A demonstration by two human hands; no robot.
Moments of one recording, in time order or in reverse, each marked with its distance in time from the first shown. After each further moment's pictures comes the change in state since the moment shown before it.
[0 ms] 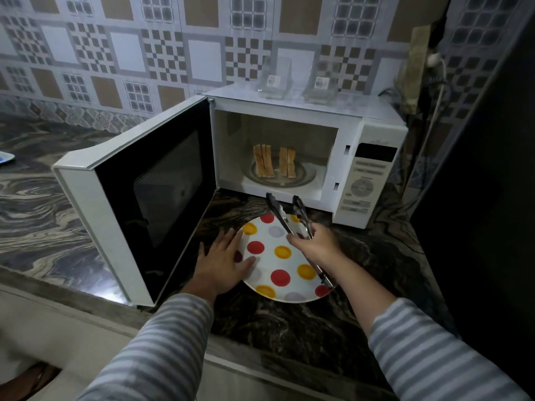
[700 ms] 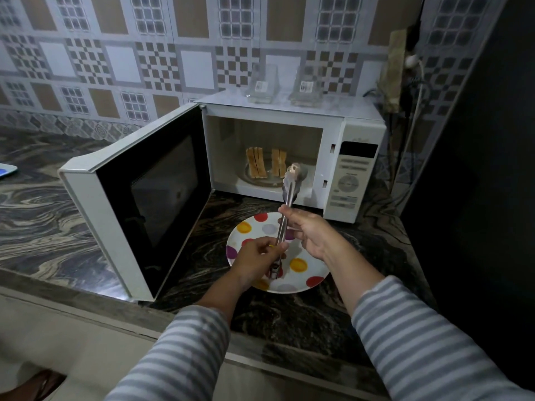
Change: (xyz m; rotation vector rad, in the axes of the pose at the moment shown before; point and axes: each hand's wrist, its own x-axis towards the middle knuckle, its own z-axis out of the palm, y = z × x) left_hand -0.022 0.080 -0.002 -0.988 -0.021 0.125; right_hand -0.013 -0.030 -0.018 0.652 -0.209 0.148
